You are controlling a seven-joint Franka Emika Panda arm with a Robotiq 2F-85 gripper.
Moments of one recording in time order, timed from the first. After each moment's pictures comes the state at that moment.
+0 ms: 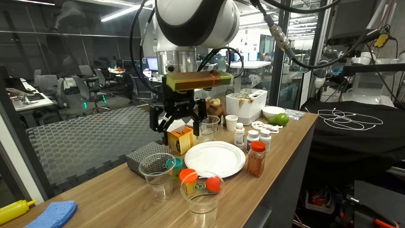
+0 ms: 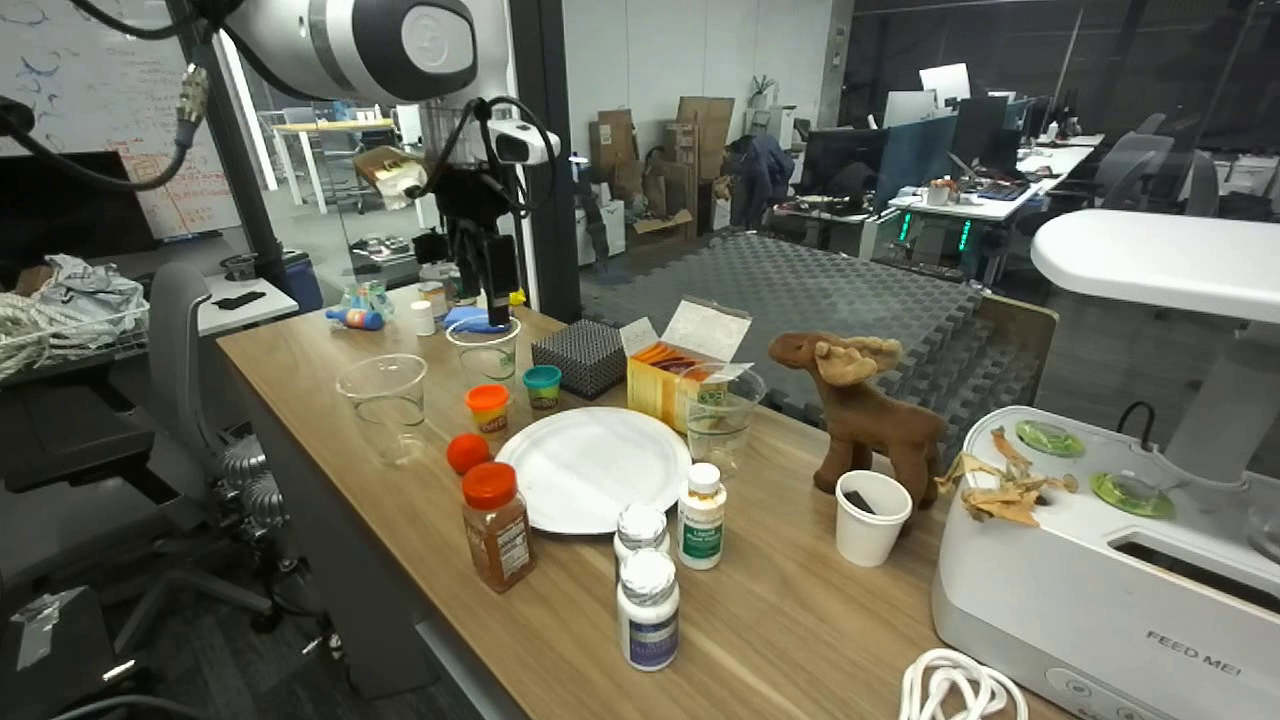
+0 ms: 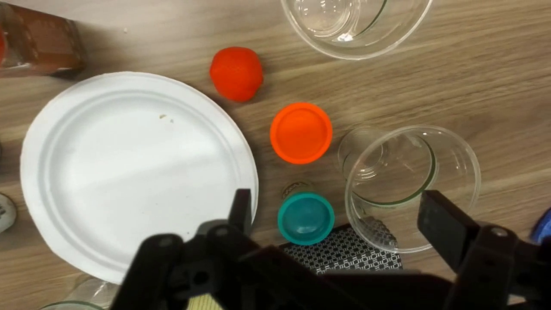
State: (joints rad) arm 0.15 0.32 0.14 -1.88 -0.01 2.19 0.49
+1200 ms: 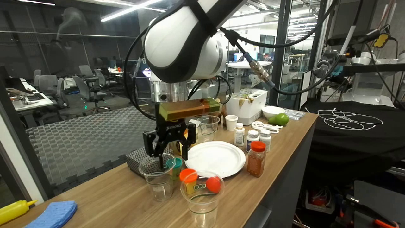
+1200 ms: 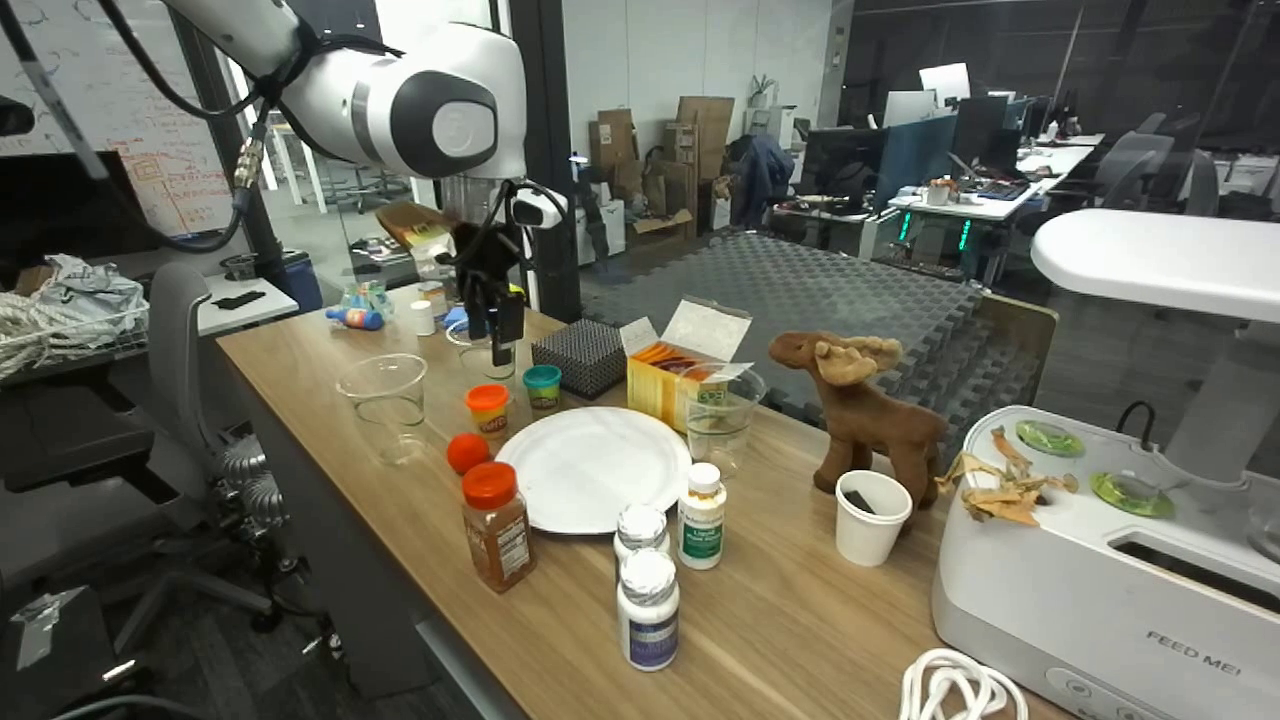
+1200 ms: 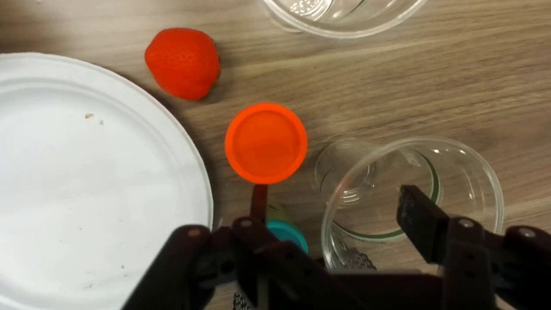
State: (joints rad) arm 0.18 0.47 0.12 -1.82 0.05 2.27 0.41
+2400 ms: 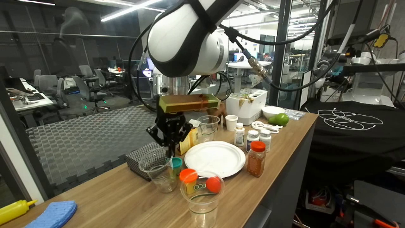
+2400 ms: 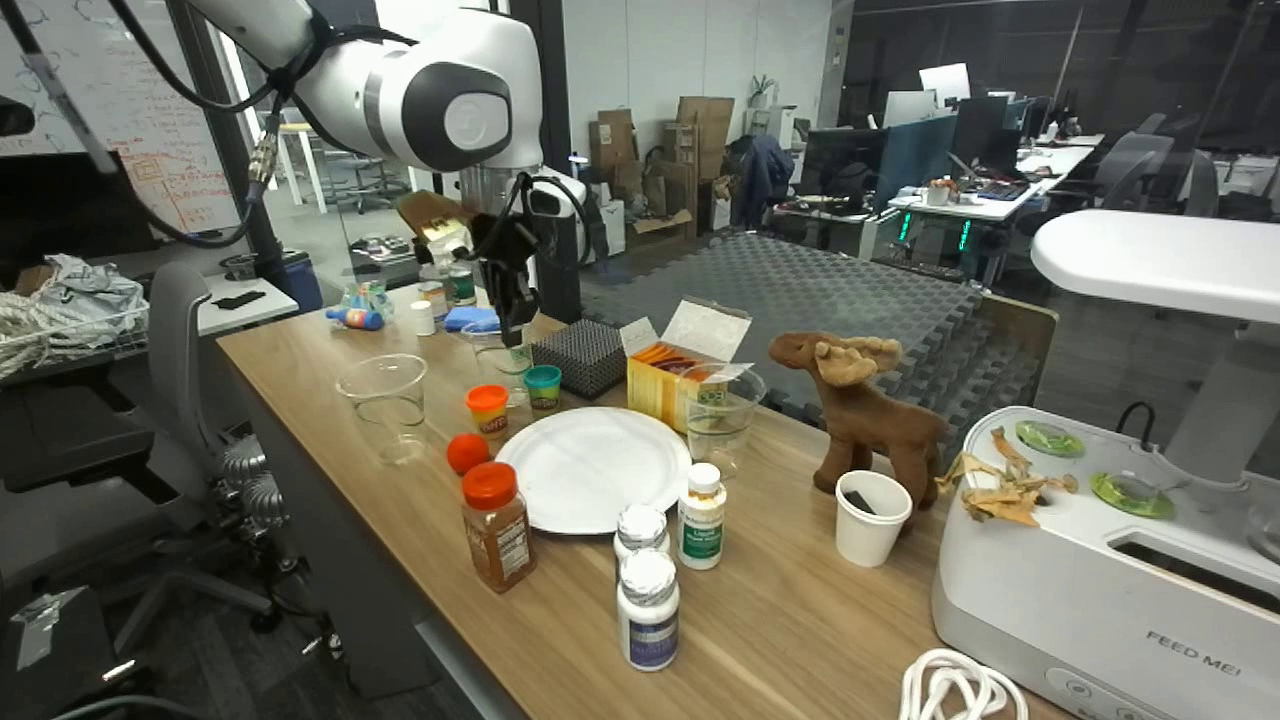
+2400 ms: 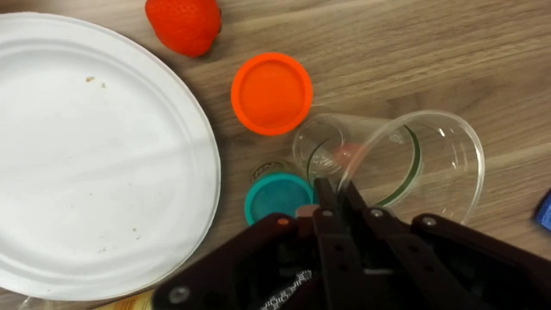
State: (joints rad) arm 0.18 0.46 0.09 -1.81 0.07 2.32 0.41
